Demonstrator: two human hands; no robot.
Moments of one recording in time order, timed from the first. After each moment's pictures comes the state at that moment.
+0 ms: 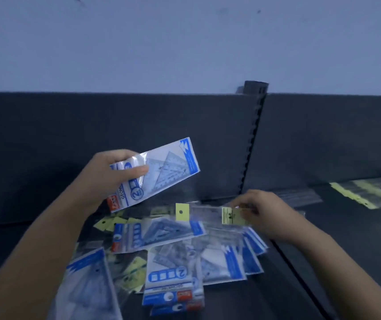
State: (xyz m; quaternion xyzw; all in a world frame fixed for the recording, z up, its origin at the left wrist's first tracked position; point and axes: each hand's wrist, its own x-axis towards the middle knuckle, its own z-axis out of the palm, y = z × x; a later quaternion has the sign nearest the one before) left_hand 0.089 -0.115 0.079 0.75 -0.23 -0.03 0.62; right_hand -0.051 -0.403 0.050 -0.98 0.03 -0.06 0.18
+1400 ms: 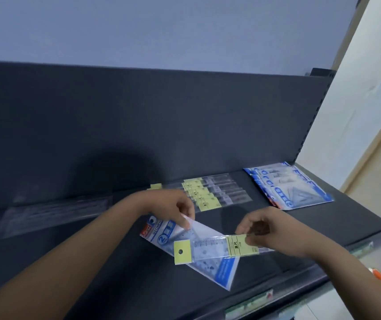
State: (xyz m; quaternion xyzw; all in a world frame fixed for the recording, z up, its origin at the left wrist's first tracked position) left_hand -0.042 -0.770 0.013 0.80 -0.49 -0.30 0.15; right_hand -0.238 -0.965 0.018 -0.93 0.06 0.05 0.37
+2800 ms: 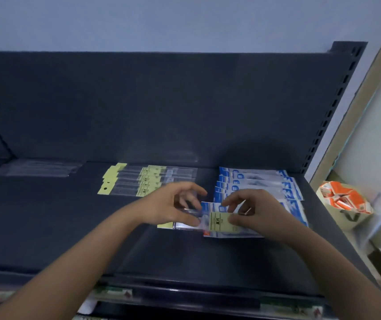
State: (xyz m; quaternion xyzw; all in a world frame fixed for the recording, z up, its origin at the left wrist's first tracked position) left_hand -0.156 -0.937 -0.004 0.82 -0.29 -0.19 0.45; right_hand -0.211 -1.174 -0.005 -0.92 -0.12 0.00 0.38
